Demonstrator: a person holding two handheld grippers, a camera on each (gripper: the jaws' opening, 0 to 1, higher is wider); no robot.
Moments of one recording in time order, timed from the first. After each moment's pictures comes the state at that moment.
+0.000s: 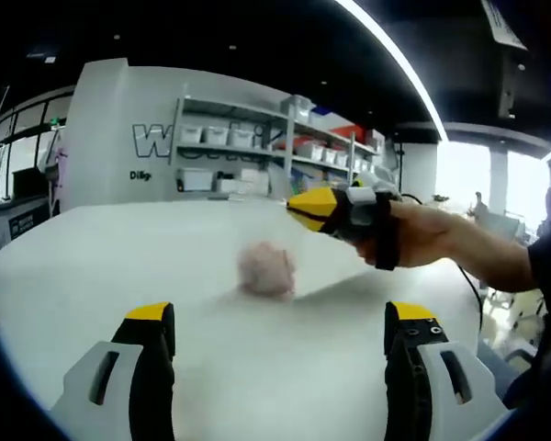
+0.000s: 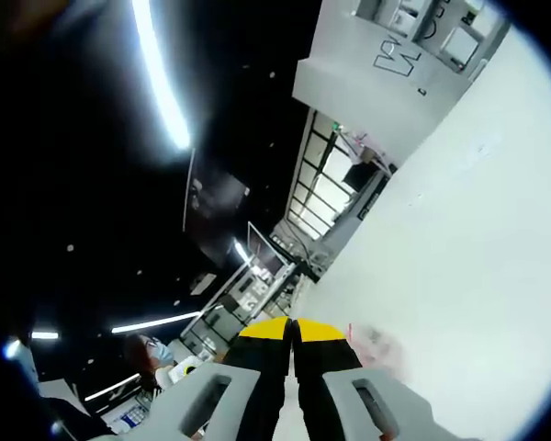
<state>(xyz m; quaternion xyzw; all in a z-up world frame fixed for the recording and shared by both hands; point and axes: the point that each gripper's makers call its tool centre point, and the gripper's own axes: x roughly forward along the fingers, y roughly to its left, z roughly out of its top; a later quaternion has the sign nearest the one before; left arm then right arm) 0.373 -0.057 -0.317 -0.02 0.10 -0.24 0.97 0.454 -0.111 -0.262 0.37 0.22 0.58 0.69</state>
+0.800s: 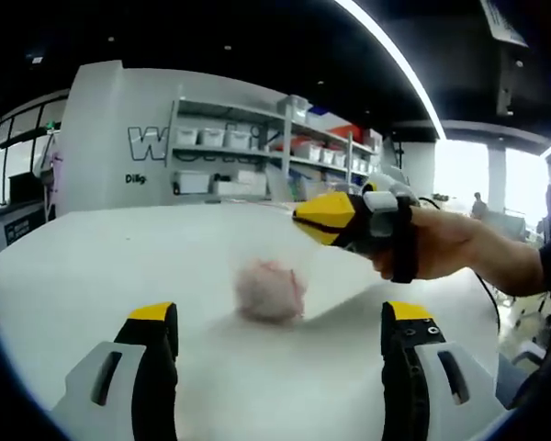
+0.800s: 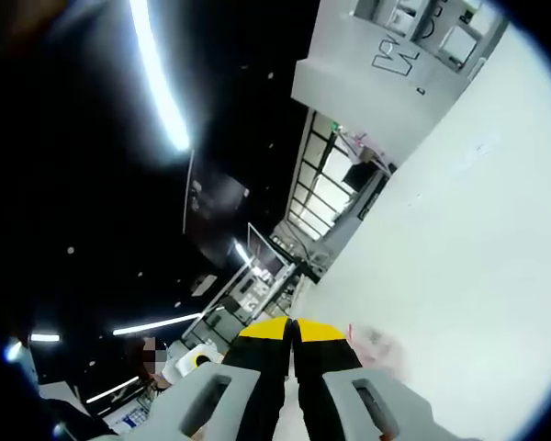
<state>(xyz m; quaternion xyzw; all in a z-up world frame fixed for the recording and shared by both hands) 0.414 -0.073 -0.318 -0.01 0.10 -0.25 0.96 0.456 -0.112 -0.262 0.37 0.22 0.58 0.69</state>
